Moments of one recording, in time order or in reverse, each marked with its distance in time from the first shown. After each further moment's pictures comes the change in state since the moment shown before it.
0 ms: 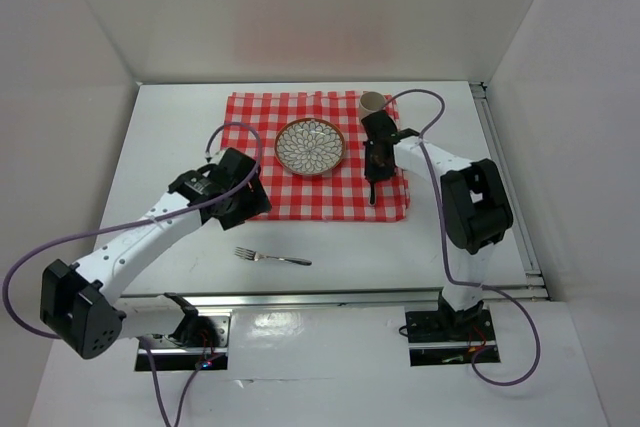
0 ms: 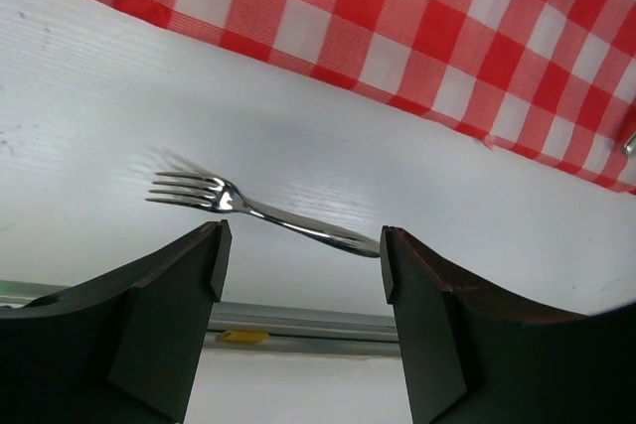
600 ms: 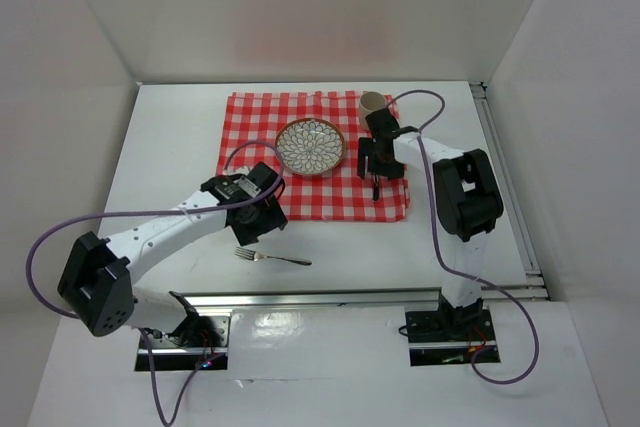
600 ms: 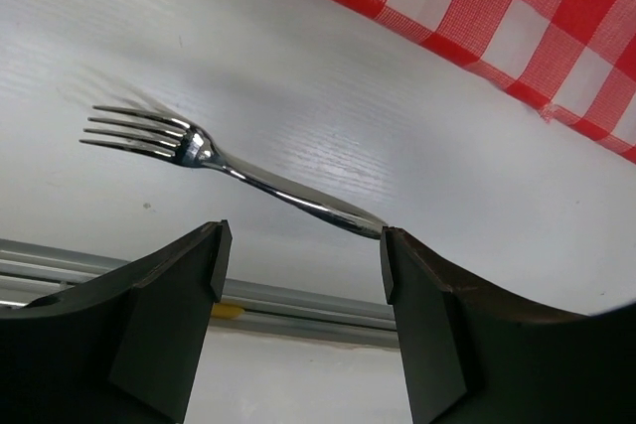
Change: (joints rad) left arm -0.144 0.133 -0.034 0.004 0.002 -0.202; right arm -0.052 0.129 0.066 0.051 -0.003 -0.024
